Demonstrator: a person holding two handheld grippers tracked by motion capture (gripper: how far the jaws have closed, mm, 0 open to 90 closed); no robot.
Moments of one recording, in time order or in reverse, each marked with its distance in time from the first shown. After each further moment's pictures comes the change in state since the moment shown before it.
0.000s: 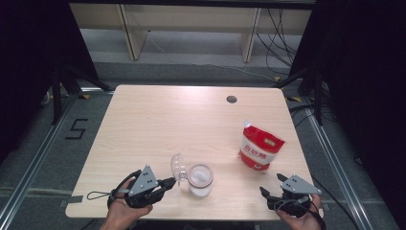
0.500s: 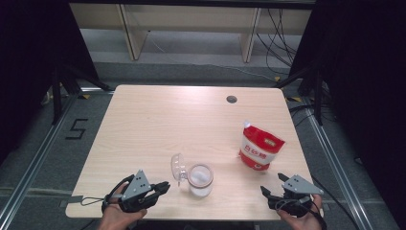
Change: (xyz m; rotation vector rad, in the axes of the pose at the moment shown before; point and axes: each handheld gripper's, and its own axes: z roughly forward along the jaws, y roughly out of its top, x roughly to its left) left arm 0.003 -0.021 -0.009 0.004 0.010 -0.054; right arm -0.002 0.001 -0.002 -0.011 -0.002 0.010
